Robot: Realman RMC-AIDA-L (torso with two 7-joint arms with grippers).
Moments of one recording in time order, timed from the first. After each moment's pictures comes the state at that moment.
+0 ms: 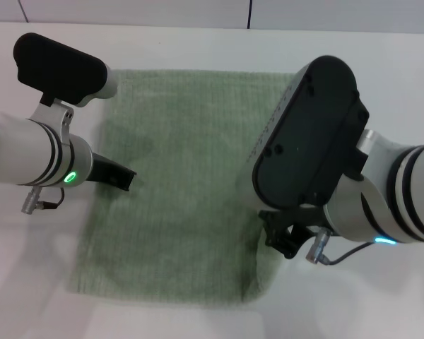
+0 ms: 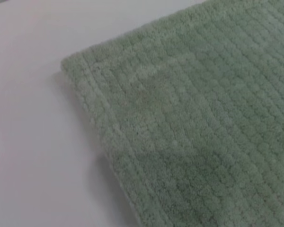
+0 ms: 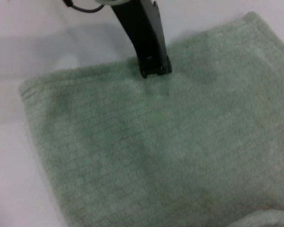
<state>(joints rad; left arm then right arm) -0.32 -2.07 -1.36 -1.41 2.84 -1.04 0.08 0.39 2.08 1.00 2.02 -2.84 1.55 -0.15</state>
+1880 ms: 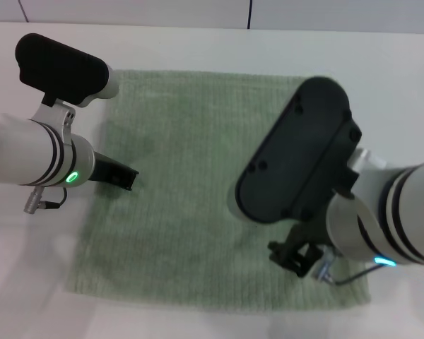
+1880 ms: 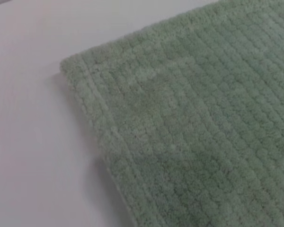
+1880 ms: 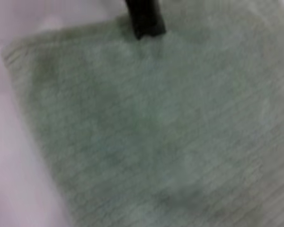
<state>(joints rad) -0.32 -2.07 -1.36 -1.40 2.83 -1.02 0.08 0.47 2.08 0.92 2.03 -2.91 1.70 0.05</state>
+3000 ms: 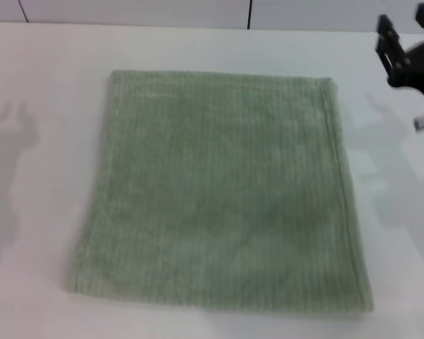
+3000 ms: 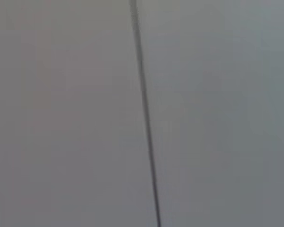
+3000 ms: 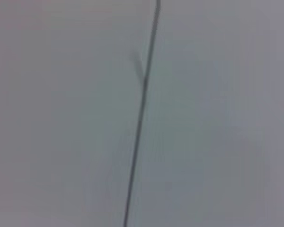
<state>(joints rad) 0.16 -2.07 -1.39 -1.07 2.87 0.93 0.05 -0.15 2.08 1.16 1.45 -2.91 -0.34 -0.17</state>
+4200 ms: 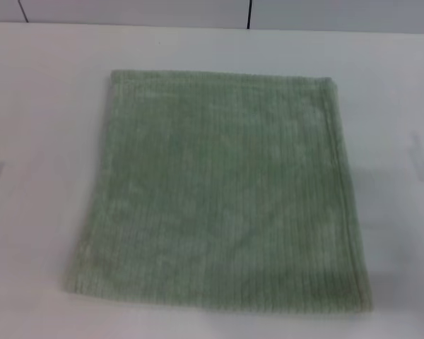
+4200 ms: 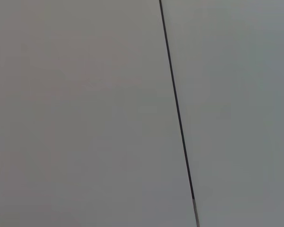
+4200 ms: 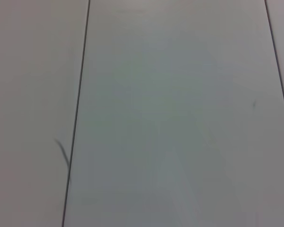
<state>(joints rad) -0.10 -2.08 -1.37 -0.21 2.74 1.48 -0.02 0.19 2.09 0.89 0.31 -2.43 -1.59 0.02</state>
